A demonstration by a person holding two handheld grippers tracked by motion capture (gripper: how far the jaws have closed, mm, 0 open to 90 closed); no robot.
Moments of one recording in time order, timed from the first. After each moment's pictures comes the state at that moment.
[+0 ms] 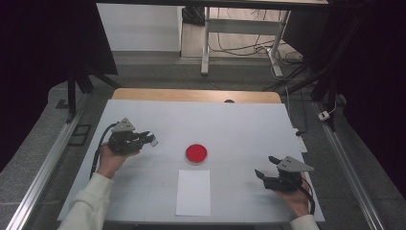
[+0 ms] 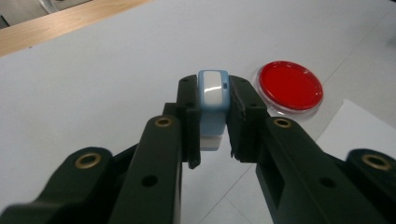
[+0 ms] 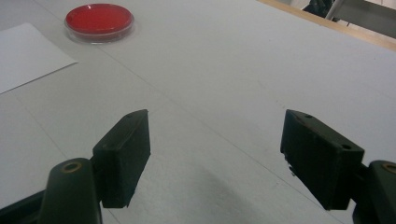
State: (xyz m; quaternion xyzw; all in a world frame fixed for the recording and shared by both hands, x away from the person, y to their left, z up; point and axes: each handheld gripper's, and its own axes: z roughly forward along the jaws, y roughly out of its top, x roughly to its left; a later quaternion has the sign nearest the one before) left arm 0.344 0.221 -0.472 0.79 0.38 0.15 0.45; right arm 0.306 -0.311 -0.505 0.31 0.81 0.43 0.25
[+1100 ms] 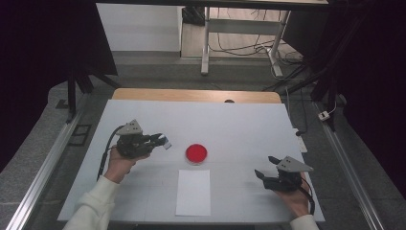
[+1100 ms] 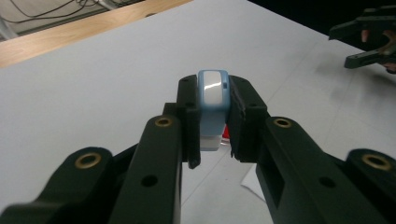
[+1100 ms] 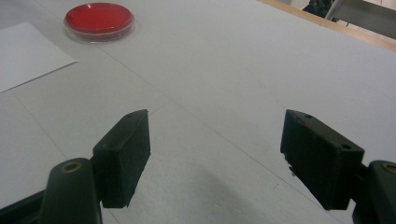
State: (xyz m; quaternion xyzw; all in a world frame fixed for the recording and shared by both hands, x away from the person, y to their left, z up) left arm 0.328 0.189 -0.456 0.79 0.34 0.12 0.50; right arm 0.306 -0.310 -0.505 0.31 0.81 0.43 0.25
